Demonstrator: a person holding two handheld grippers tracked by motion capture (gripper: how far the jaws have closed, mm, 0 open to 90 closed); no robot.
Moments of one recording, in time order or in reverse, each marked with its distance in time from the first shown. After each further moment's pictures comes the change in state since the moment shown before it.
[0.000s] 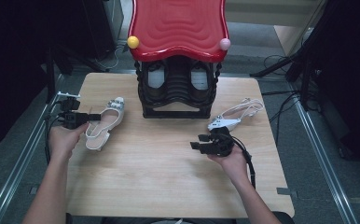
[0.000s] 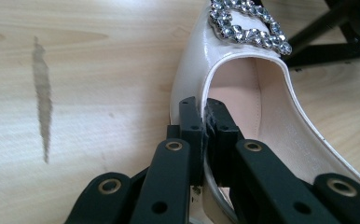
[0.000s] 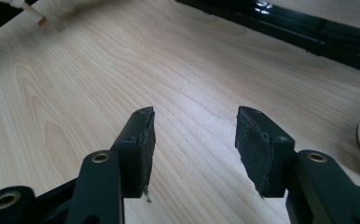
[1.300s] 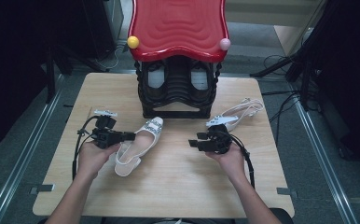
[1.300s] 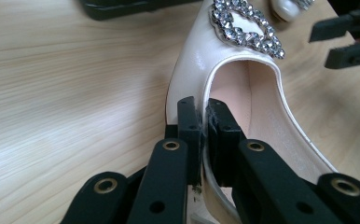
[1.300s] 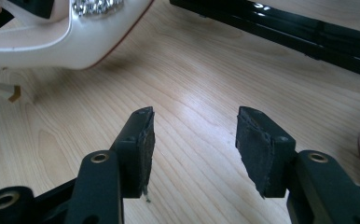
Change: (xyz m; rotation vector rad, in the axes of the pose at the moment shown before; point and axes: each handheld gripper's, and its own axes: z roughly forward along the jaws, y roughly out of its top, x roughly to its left) left arm -0.116 -0.042 0.030 0.101 -0.210 0.203; right arm -0.004 0.005 0.008 0.002 -0.002 0.016
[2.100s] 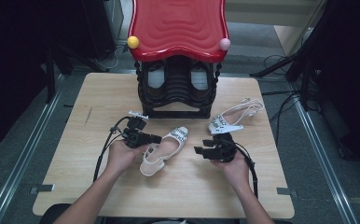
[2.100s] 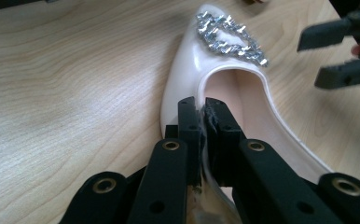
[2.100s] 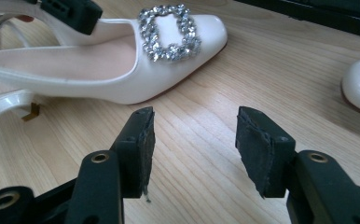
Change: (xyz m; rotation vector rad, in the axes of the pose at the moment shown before) left arm -0.031 0.017 0.070 0.080 -0.067 0.047; right arm 0.004 -0.026 -0.010 0.015 -0.066 0.026
